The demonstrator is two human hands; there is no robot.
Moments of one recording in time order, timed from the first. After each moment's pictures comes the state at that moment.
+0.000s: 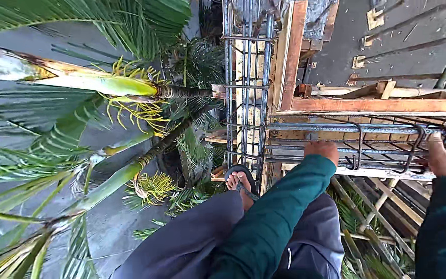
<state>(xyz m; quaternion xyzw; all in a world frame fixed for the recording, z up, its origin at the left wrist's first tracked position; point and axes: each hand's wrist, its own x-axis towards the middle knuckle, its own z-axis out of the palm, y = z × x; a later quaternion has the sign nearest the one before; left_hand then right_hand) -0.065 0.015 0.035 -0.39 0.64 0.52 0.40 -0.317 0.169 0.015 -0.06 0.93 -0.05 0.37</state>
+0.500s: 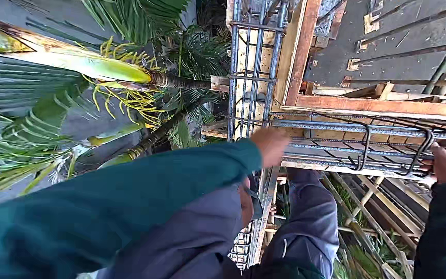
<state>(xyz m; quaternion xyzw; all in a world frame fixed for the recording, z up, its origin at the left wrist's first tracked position) 0.090 -0.075 0.069 -0.20 0.79 0.48 0.34 -0.315 0.176 0.021 -0.05 0.93 -0.11 0.34</state>
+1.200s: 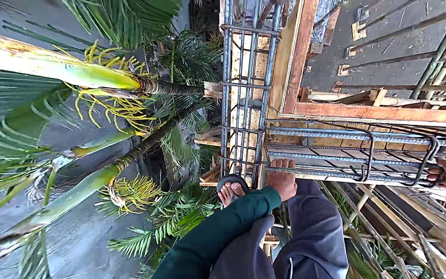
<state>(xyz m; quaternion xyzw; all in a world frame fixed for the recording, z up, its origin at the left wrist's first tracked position) 0.068 0.096 -0.044 -0.40 0.73 0.48 0.29 -0.332 0.179 0.018 -0.01 0.93 -0.11 0.35</state>
